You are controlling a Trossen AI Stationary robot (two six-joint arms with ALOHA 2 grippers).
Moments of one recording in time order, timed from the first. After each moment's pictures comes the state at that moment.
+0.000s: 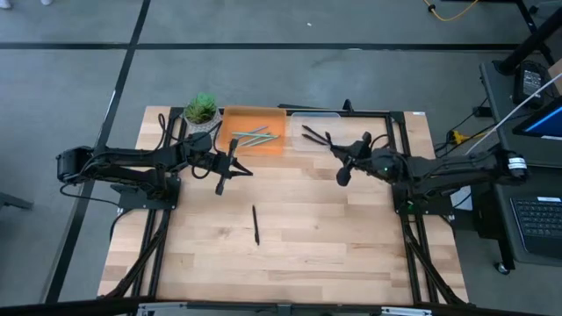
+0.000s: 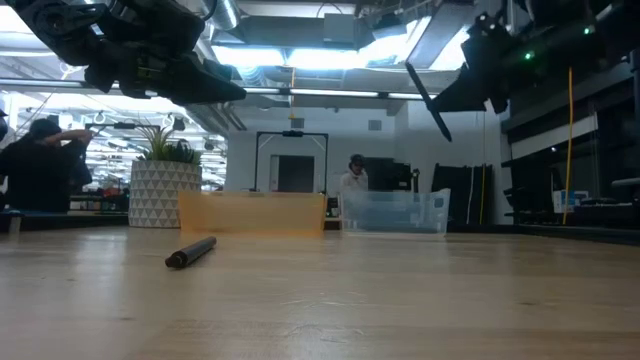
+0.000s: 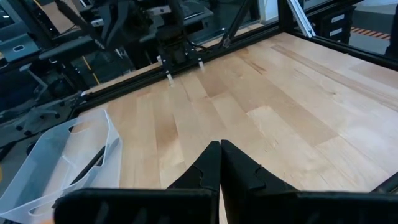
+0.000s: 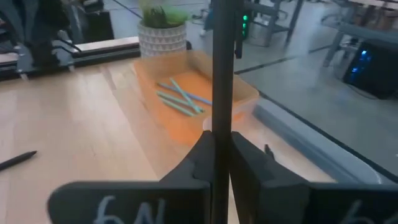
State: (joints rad) left arm 0.33 1.02 0.39 0.34 0.45 0.45; right arm -0.06 0.91 0.42 0.21 0.52 0.10
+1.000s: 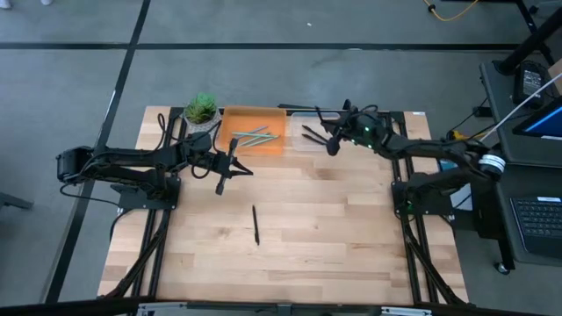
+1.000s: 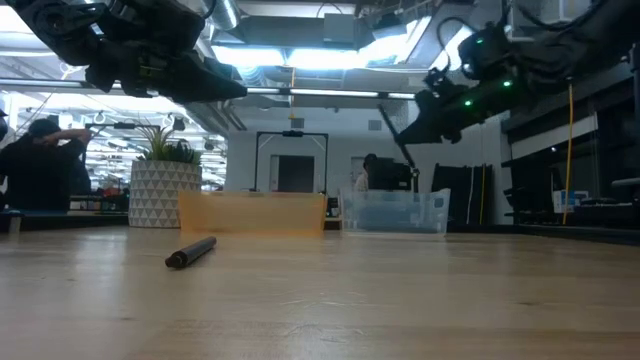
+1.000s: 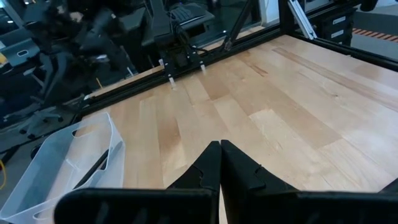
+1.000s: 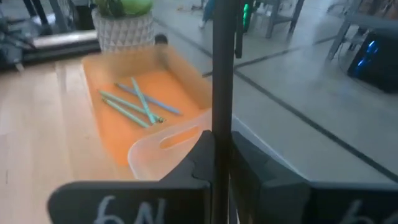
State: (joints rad) left arm 0.33 1.02 0.39 0.35 0.45 0.45; right arm -0.59 1.28 0.51 0.50 0.00 -0.05
